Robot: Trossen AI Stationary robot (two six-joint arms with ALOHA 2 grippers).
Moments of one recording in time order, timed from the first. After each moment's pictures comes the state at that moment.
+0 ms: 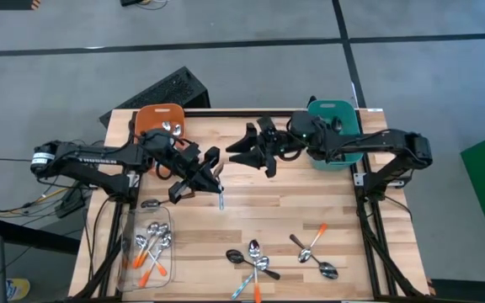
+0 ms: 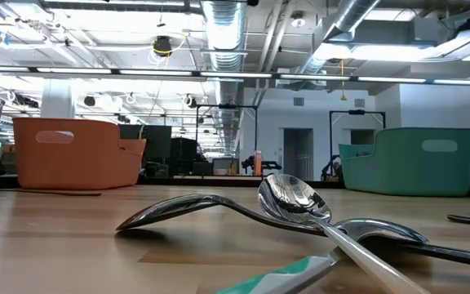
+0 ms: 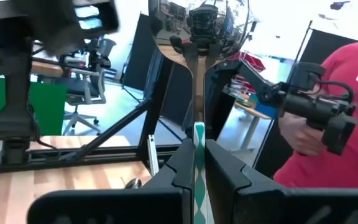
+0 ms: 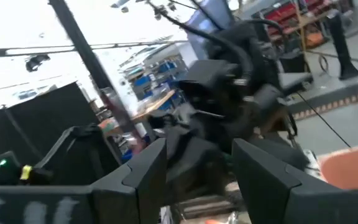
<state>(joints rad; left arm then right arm) 0.08 1.17 0.87 0.41 0.66 -0.34 -0.11 1.53 1.26 0.46 -0.39 0.52</state>
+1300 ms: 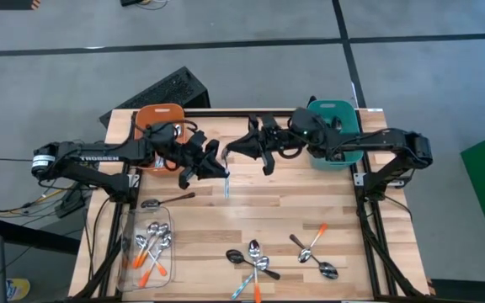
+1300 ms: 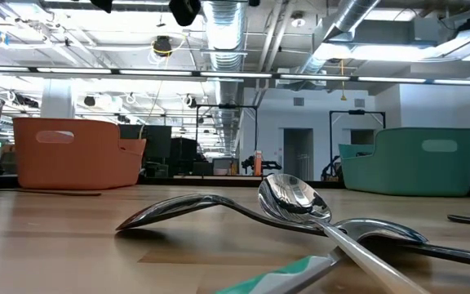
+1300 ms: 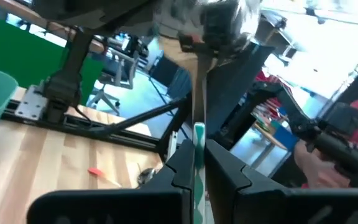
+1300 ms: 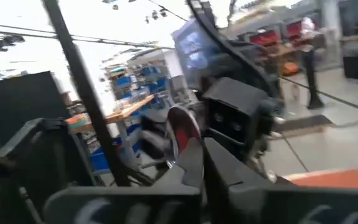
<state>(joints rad) 0.19 1.18 0.87 0.35 0.58 -0.54 -0.12 1.53 1.26 0.48 -0.35 0.36</state>
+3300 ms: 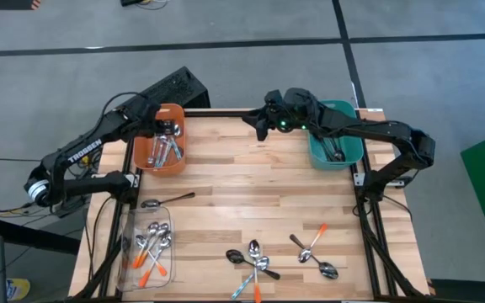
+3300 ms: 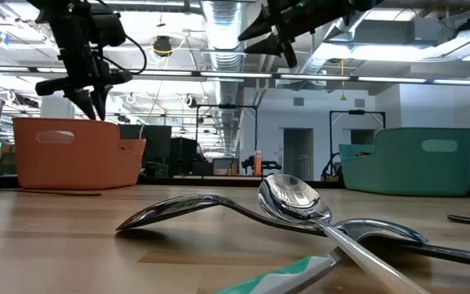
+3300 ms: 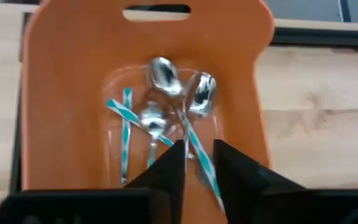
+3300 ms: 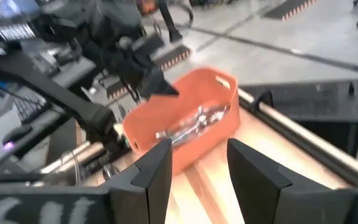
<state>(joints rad) 0.89 1.03 0.87 -0.88 -0.22 -0.65 -0.37 1.49 1.26 -0.01 -0.08 0.39</state>
